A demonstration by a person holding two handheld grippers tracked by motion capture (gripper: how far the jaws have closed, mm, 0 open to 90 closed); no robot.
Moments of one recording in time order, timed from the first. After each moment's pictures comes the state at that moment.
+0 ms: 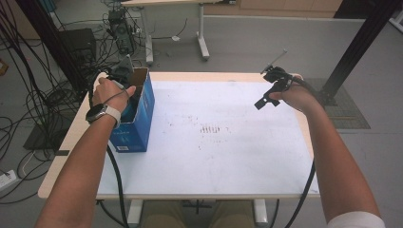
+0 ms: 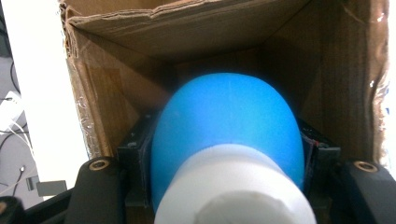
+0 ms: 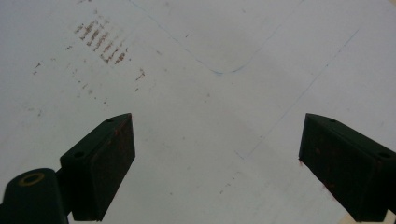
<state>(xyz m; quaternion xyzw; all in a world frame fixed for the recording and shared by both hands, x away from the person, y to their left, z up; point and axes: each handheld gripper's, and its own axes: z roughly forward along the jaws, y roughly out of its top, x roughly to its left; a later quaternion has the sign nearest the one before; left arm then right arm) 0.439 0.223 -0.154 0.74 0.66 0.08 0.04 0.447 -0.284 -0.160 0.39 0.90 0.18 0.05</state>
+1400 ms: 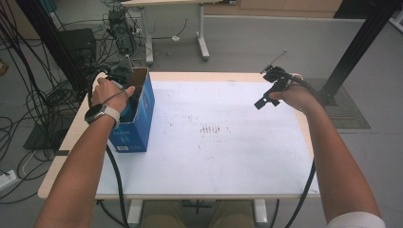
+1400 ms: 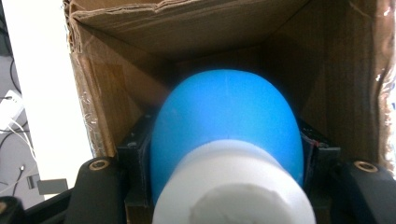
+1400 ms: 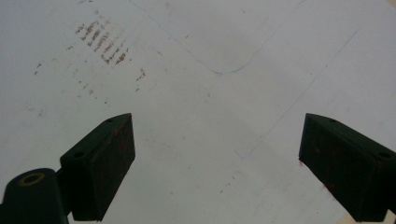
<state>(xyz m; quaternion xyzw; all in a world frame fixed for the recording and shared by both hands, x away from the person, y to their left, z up) 0.440 0.225 -0.153 0.74 0.66 0.08 0.03 0.446 -0.283 -0.159 0.40 0.90 0.18 0.05</state>
